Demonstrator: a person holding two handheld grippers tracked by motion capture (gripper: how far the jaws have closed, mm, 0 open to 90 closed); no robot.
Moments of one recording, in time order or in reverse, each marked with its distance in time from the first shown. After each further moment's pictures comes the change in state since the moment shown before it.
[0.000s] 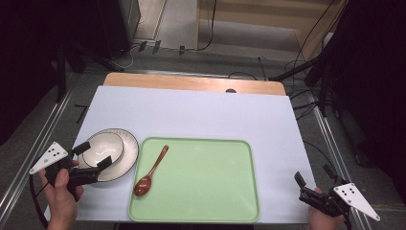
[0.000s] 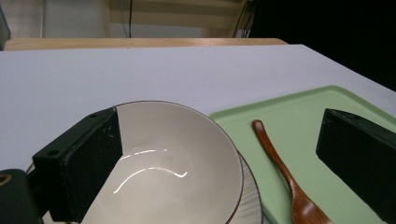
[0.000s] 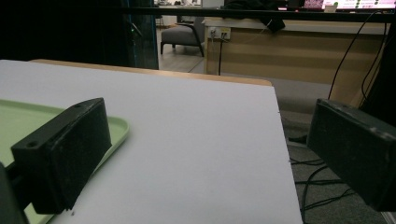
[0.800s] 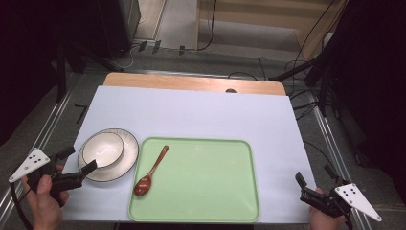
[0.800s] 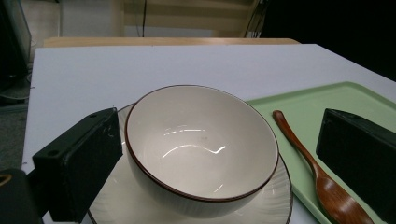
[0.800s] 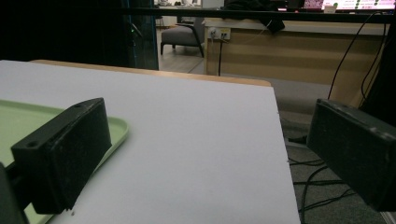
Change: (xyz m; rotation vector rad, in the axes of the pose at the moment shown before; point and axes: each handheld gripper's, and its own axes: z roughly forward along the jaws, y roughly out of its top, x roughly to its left) left arm 0.022 -0.010 -0.025 -0.018 0.034 0.002; right arm -0.001 0.001 -0.001 -0.002 0.001 0.001
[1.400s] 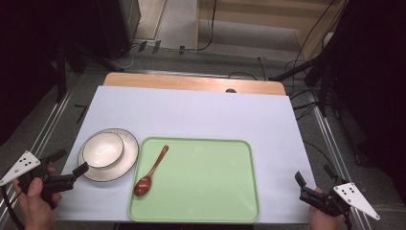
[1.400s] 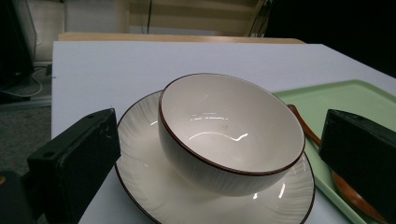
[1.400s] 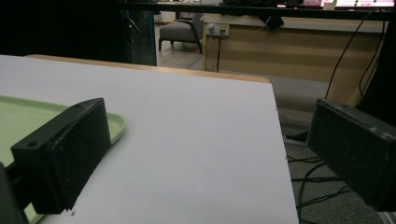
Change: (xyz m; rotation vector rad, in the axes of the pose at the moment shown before) left arm 0.022 -0.012 -0.009 -0.006 0.009 -0.022; right arm -0.001 -0.002 0.003 0.016 -0.007 -0.008
